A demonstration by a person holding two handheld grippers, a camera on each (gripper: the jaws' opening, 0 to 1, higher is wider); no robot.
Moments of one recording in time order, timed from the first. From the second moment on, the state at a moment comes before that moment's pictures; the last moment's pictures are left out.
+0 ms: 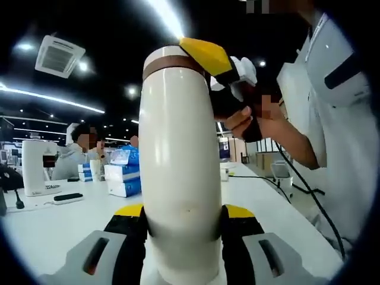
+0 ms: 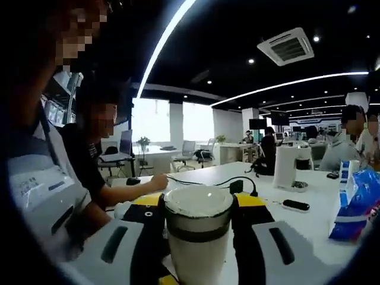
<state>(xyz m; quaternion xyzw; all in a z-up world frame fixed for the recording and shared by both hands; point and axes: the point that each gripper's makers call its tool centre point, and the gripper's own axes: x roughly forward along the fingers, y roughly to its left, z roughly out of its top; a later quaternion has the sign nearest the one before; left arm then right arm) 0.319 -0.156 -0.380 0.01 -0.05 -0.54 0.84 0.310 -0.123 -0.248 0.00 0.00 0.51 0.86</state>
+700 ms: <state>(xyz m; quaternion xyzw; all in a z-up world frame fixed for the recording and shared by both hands) 0.318 -0.155 -0.380 0.01 -0.05 -0.54 0.84 0.300 -0.118 -0.248 0.02 -0.01 0.65 0.76</state>
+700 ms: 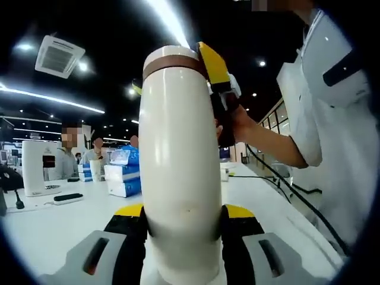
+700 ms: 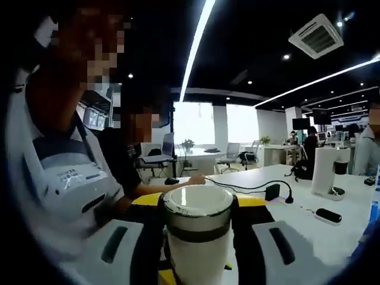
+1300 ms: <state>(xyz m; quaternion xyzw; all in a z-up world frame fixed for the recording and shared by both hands) 0.319 -0.155 -0.381 0.01 -0.05 -0.54 0.84 0.287 -0.108 -0.250 0.04 -0.01 0.72 0.69</state>
